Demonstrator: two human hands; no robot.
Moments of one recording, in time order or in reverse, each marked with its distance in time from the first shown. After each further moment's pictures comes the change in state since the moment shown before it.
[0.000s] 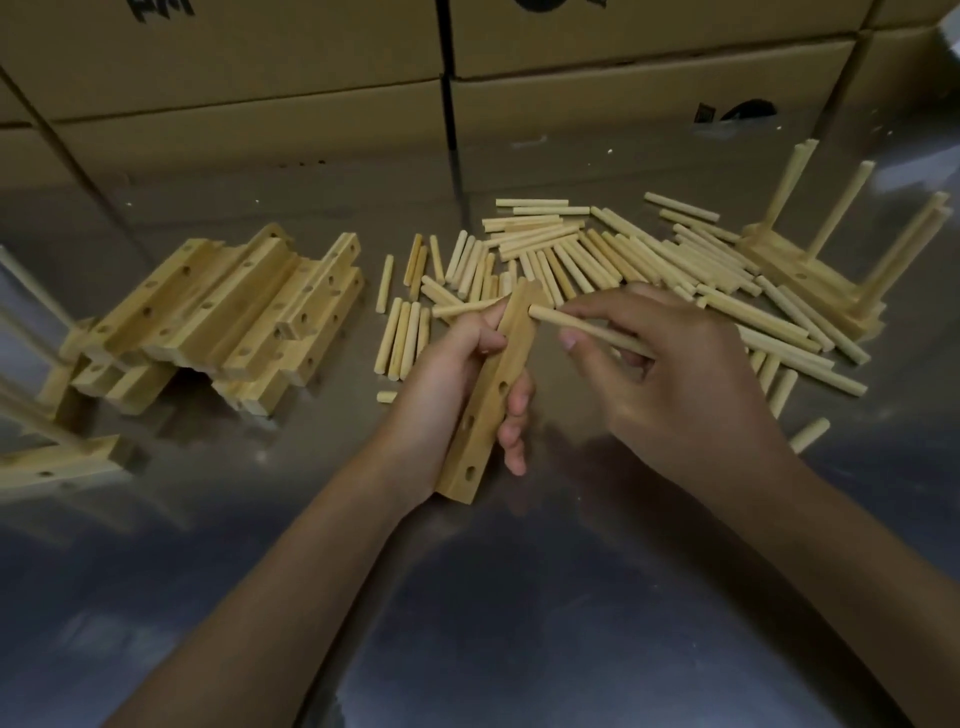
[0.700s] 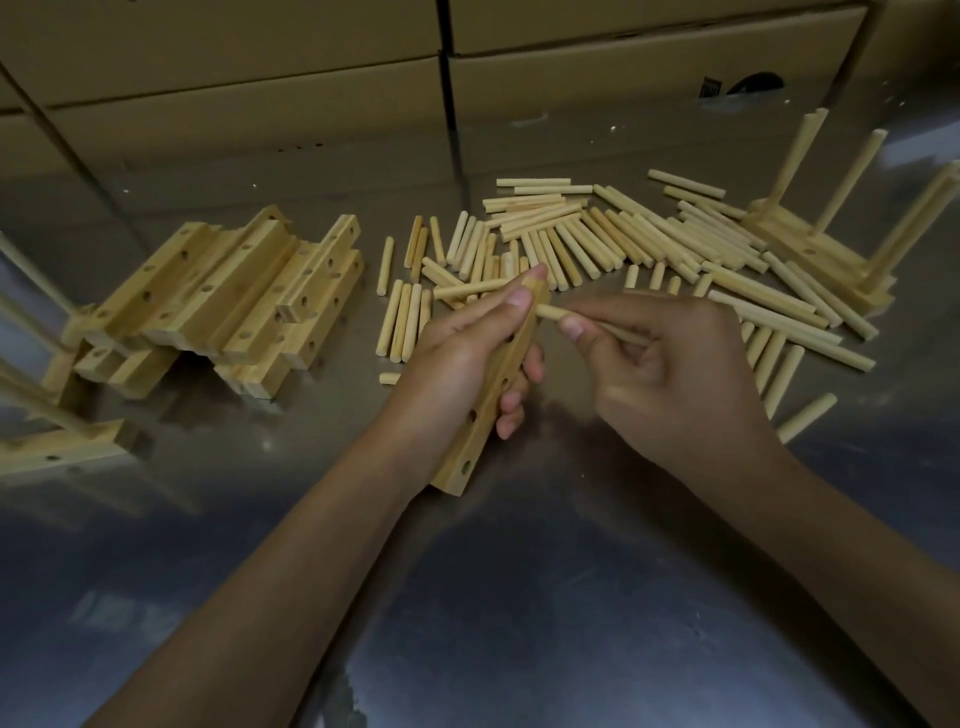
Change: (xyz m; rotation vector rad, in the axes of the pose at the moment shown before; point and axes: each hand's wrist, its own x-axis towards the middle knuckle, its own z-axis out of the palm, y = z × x) left_hand -0.008 -0.011 -0.004 0.181 0.081 0.140; right_hand -0.008 -0.003 0.008 0.128 0.037 0.018
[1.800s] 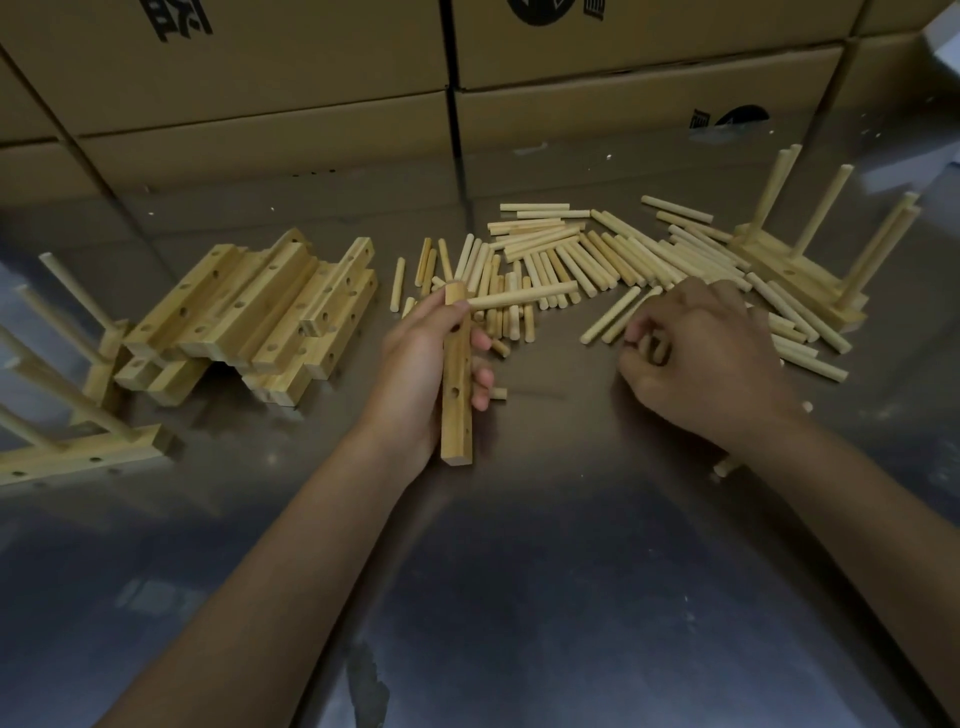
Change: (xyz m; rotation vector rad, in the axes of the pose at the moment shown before) left_hand -0.001 0.013 -0.010 -0.196 0.354 -0.037; right_hand 0.017 0.021 -0.028 -0.638 -0.277 0.279
